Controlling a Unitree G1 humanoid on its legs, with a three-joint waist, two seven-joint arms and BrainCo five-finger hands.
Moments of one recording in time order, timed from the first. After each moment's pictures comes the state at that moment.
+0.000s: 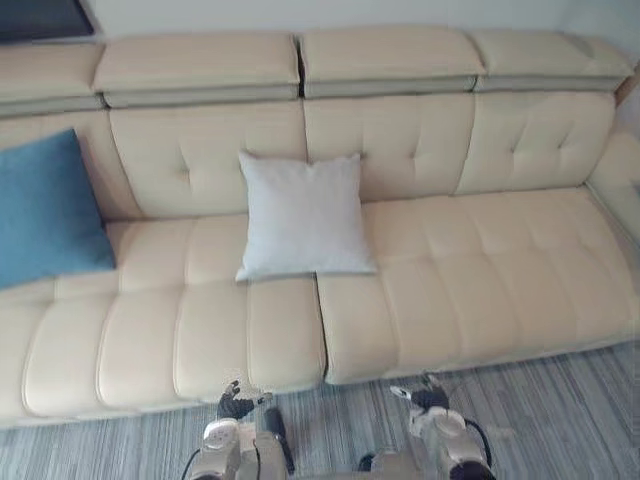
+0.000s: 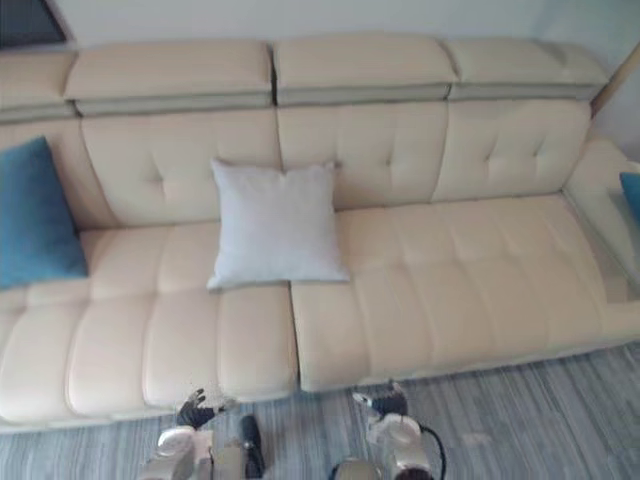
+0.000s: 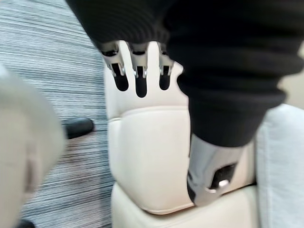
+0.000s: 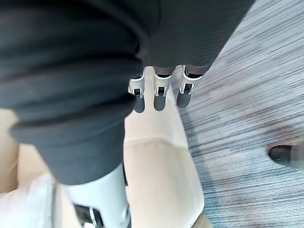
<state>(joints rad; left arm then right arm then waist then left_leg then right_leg) 0.00 0.05 0.10 0.95 -0.03 -0.07 0.13 -0.11 -0.03 -0.14 0.90 0.00 -0.02 -0.17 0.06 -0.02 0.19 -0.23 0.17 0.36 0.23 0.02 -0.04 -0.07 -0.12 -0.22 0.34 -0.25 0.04</state>
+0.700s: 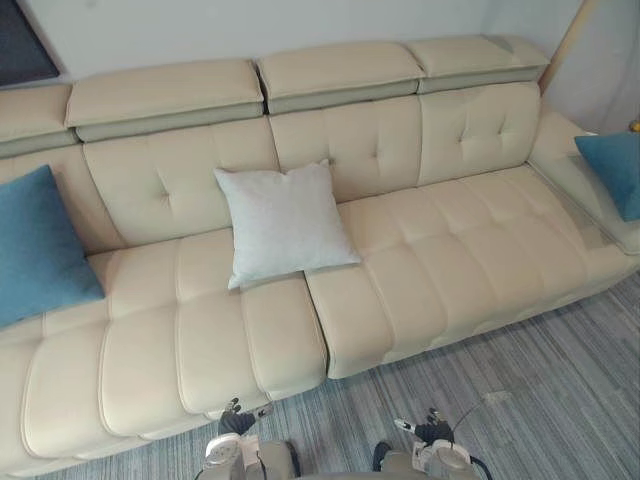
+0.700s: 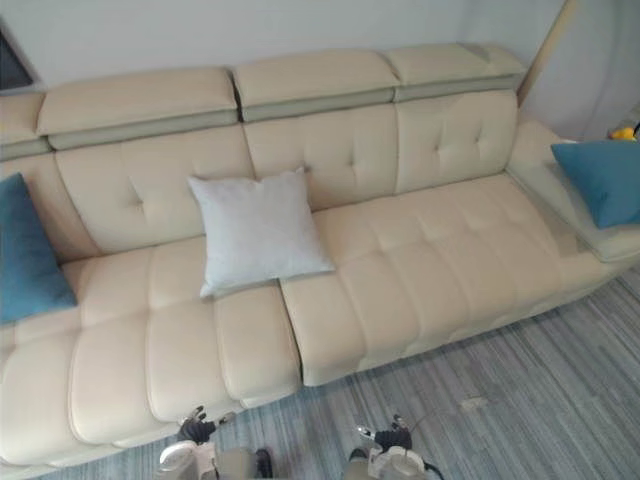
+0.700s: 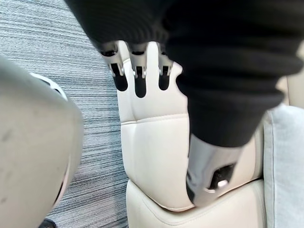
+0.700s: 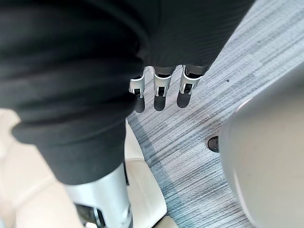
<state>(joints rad) 0.04 0.00 0.18 0.97 -0.04 -0.07 0.13 0.06 0.03 -0.24 0.92 0.00 0.00 -0.17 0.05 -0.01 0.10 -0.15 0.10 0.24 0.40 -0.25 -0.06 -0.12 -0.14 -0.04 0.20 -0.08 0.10</state>
